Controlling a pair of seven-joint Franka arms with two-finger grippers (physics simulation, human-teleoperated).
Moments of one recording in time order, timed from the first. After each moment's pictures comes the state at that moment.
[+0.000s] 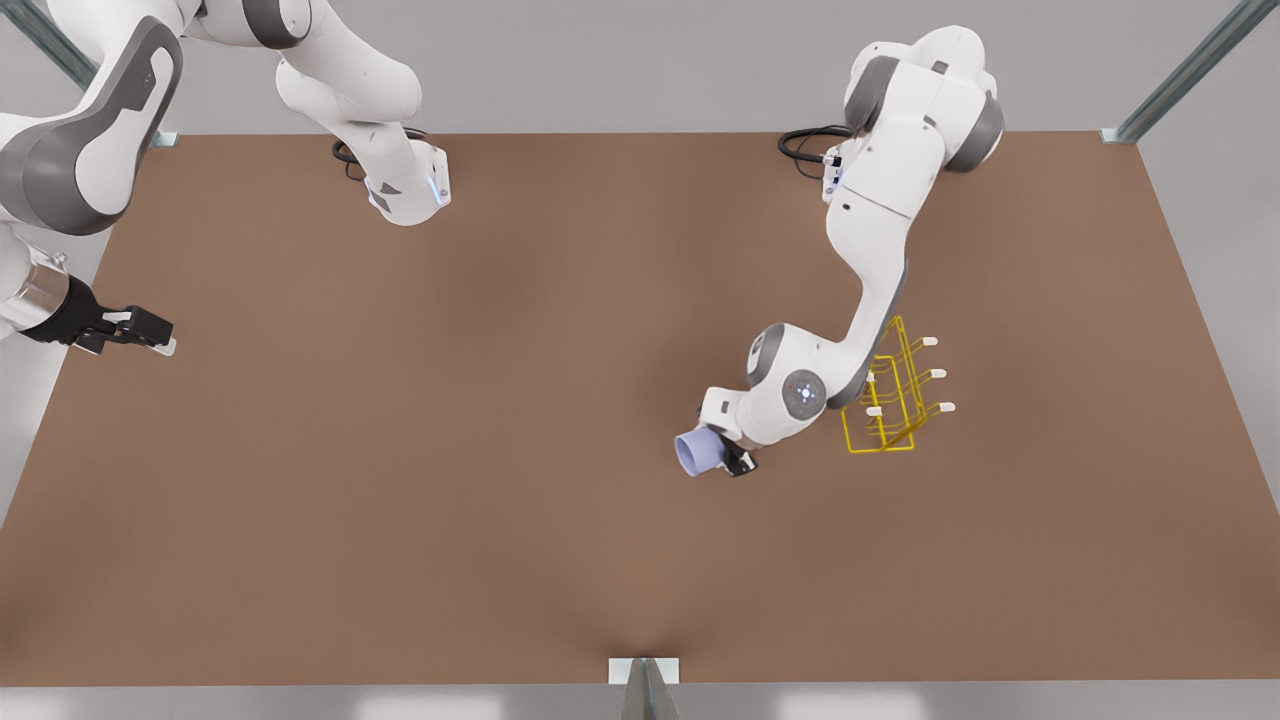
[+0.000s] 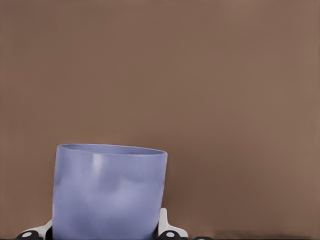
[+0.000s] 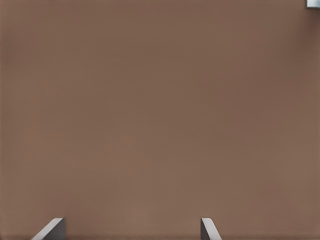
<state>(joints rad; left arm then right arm) -0.42 0.70 -0.10 -1.62 -0.32 2.41 0.80 -0.12 0.21 -0.05 -1.26 -0.02 1.42 -0.15</state>
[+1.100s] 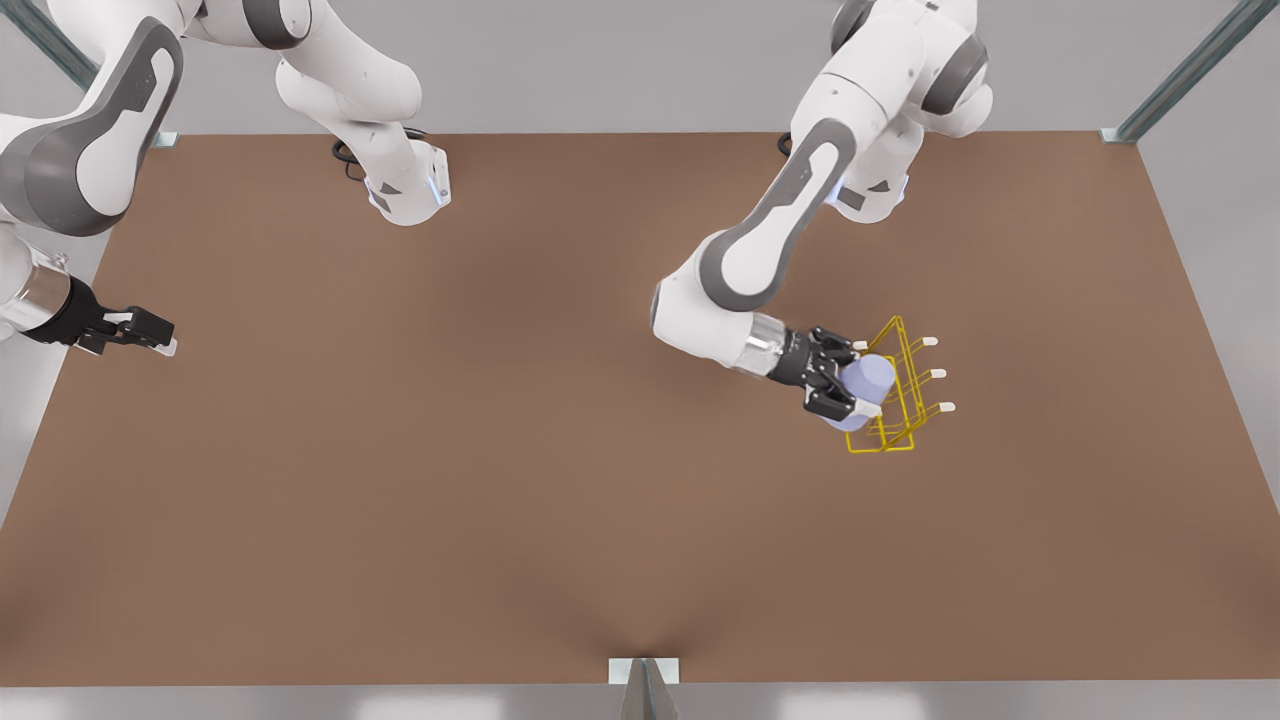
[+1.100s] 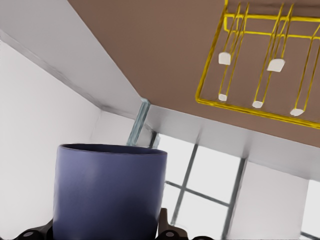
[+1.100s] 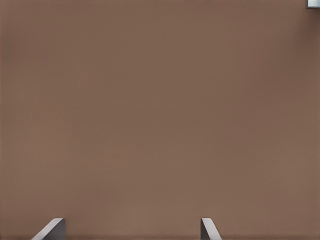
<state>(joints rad) -0.70 0.53 -0.02 -1.51 1.23 1.30 0.67 -0.12 0.21 -0.05 -1.26 -0.02 1.42 -0.15</state>
